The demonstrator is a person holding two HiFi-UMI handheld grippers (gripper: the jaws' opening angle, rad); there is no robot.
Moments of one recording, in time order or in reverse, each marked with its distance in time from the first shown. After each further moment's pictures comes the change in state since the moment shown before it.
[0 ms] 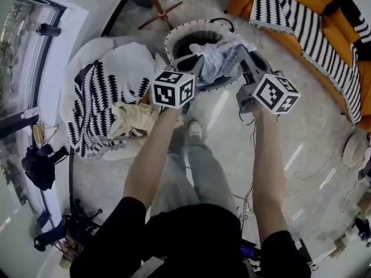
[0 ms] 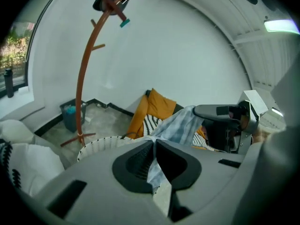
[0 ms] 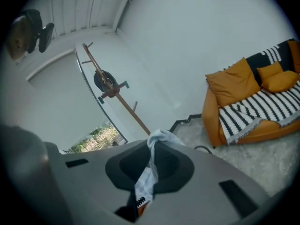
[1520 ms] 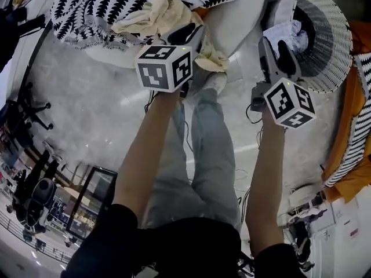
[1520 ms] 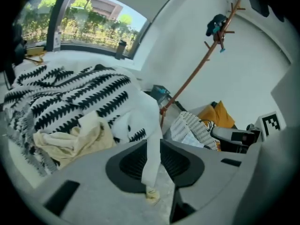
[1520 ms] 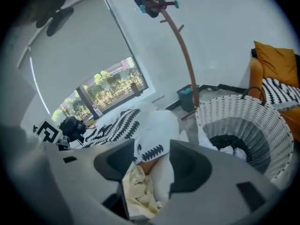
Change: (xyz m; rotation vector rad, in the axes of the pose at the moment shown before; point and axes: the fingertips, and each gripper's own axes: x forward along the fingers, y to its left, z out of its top) left arm -0.237 0.239 -0.316 -0.566 -0.114 0.547; right arm 0.111 0.123 -0.378 -0.330 0.456 0.123
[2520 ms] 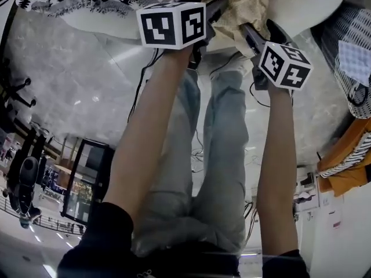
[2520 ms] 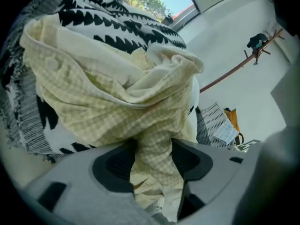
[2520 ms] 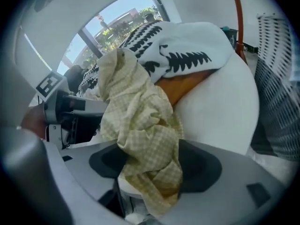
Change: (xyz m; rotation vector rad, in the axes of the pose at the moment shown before) left arm 0.054 0.191 -0.134 -0.254 0.112 -0.024; right arm 0.157 0.076 -0.285 -0.155 0.519 0.153
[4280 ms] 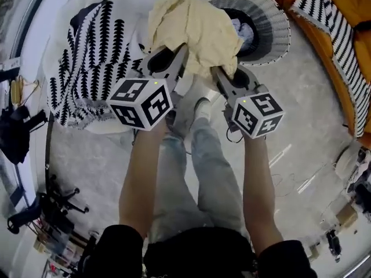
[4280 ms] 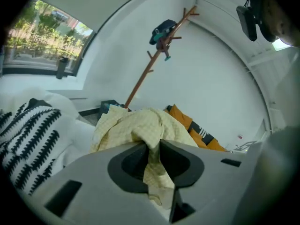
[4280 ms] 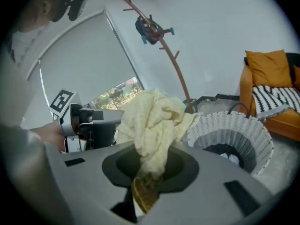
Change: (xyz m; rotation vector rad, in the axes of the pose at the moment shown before) left arm -0.117 -0.445 0.097 0.579 -0.136 -0.387; right arm -0.409 -0.033 0.127 0.161 -0.667 -0.110
